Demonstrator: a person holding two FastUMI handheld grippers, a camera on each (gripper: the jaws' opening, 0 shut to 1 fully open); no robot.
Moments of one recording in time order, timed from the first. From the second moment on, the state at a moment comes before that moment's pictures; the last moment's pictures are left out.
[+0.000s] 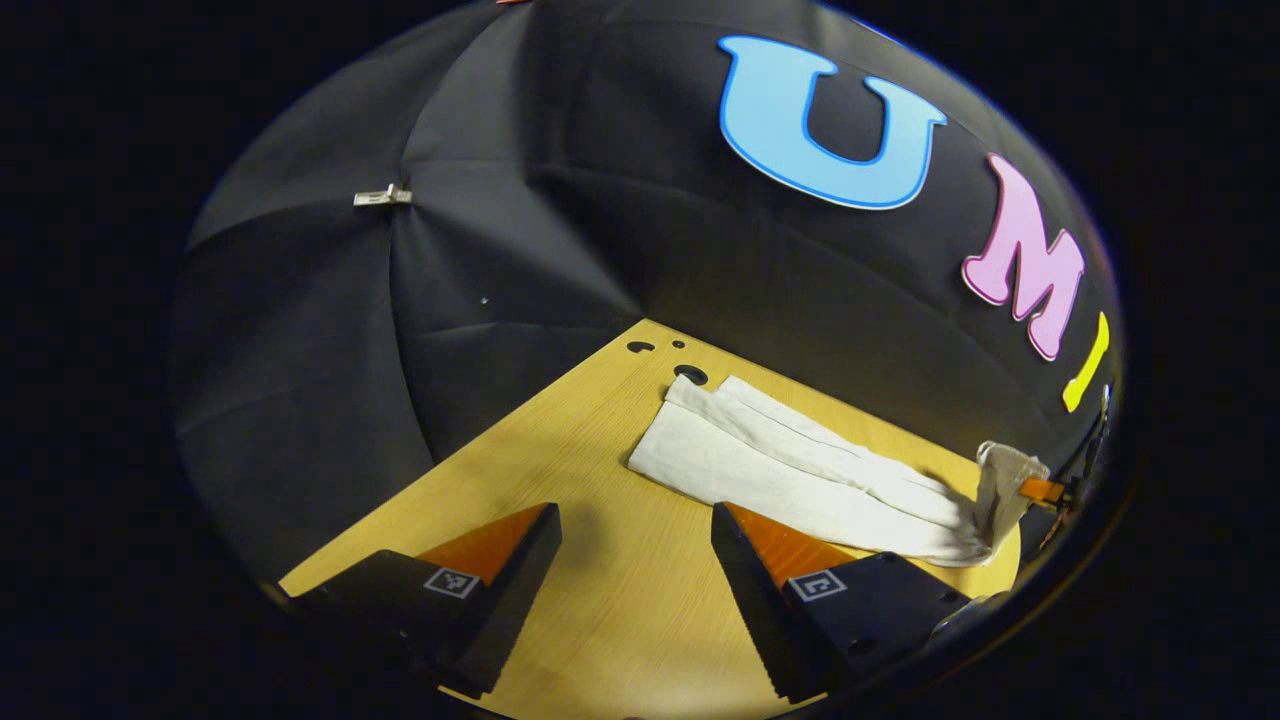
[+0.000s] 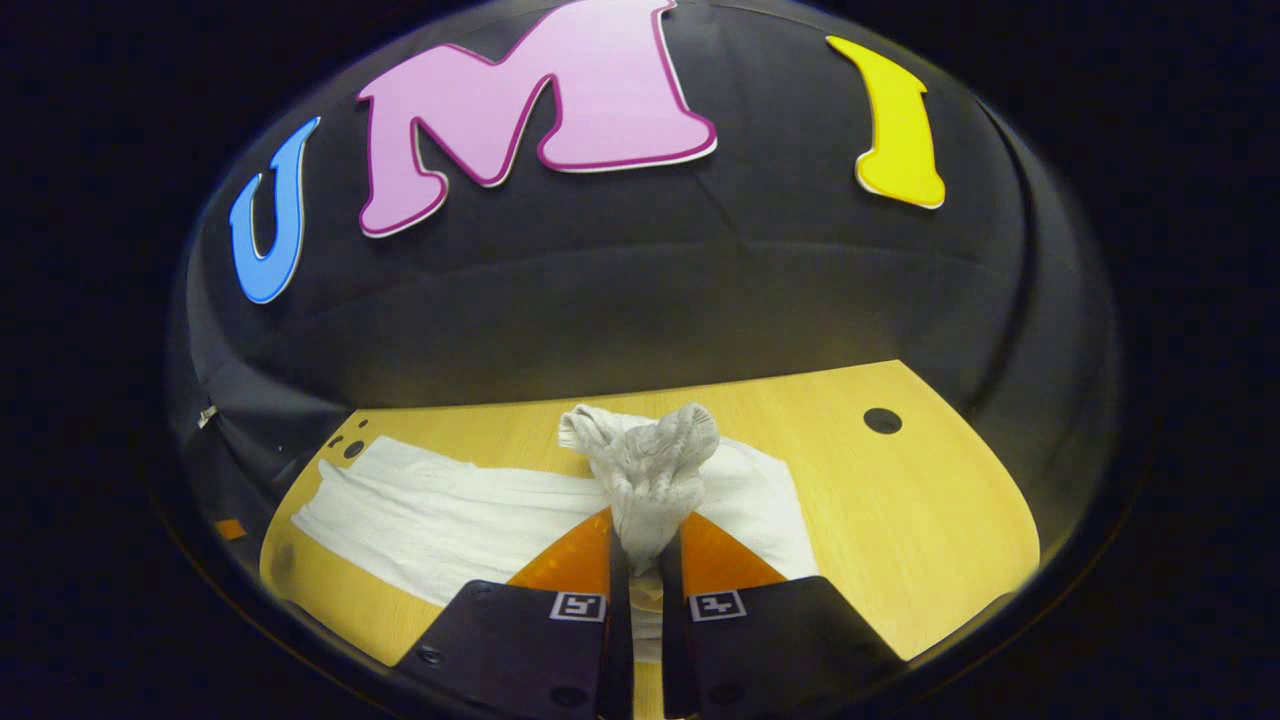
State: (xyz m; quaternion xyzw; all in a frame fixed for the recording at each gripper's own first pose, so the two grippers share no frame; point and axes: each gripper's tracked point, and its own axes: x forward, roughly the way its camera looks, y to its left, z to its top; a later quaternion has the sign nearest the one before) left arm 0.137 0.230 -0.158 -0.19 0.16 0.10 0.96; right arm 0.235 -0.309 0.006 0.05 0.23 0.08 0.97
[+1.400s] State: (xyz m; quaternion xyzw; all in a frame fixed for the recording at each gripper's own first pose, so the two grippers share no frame) left arm 0.320 0.189 -0.230 -0.01 0.29 0.02 0.96; right arm 0.125 -0.358 -0.060 -0.06 0.34 0.10 0.93
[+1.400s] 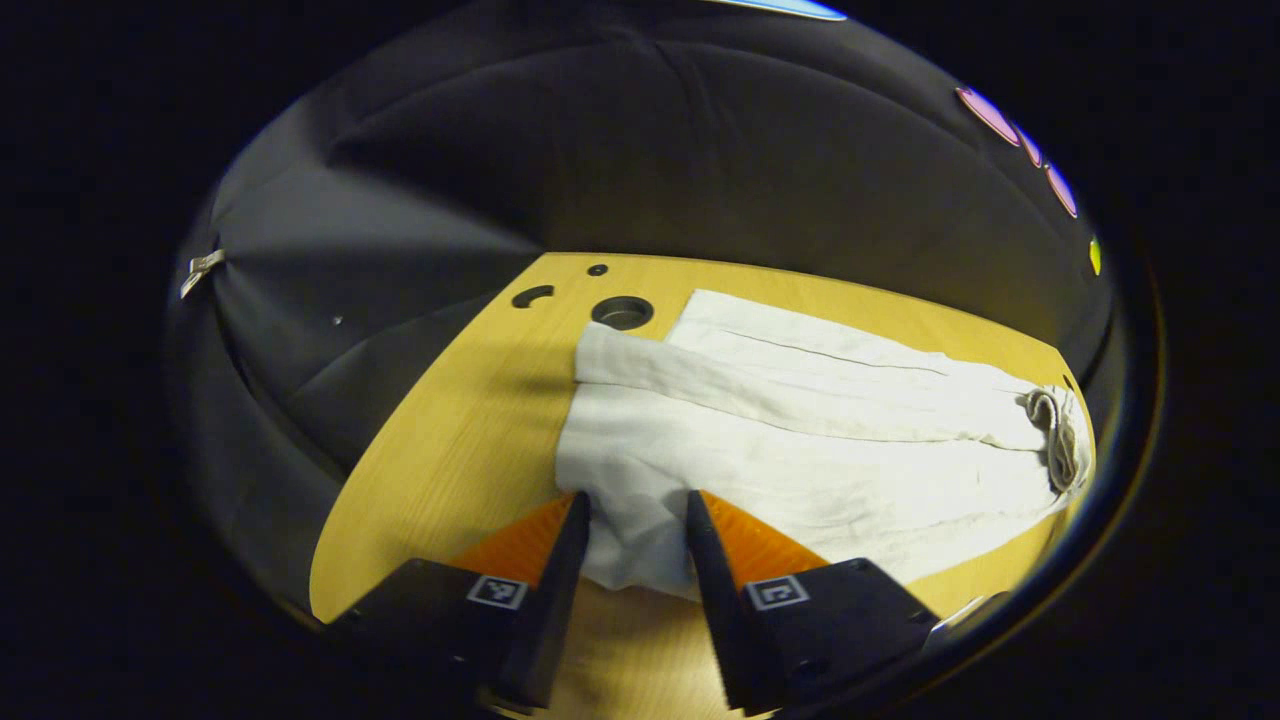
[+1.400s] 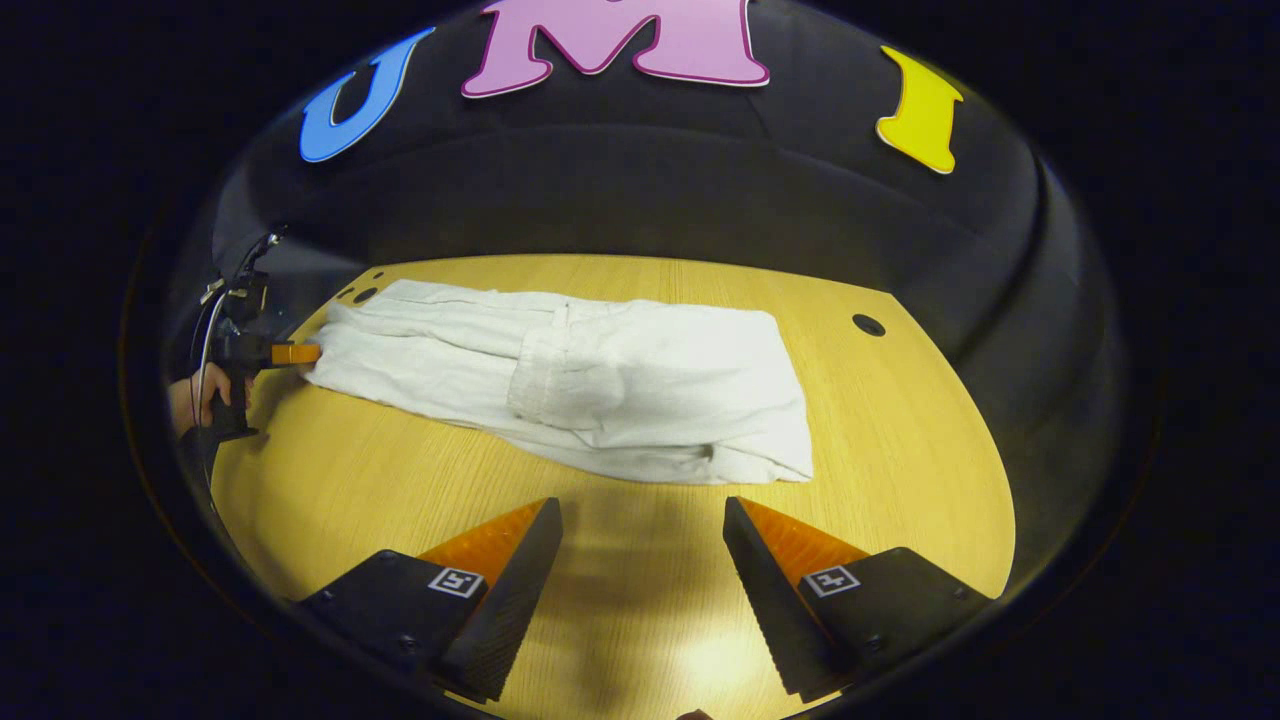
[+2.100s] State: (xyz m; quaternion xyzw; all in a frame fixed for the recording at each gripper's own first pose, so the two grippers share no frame) left arm 0.322 0.174 -0.209 -0.04 0.25 0.04 0.97; right arm 0.086 -0.416 -0.013 -0.07 0.31 0.06 0.94
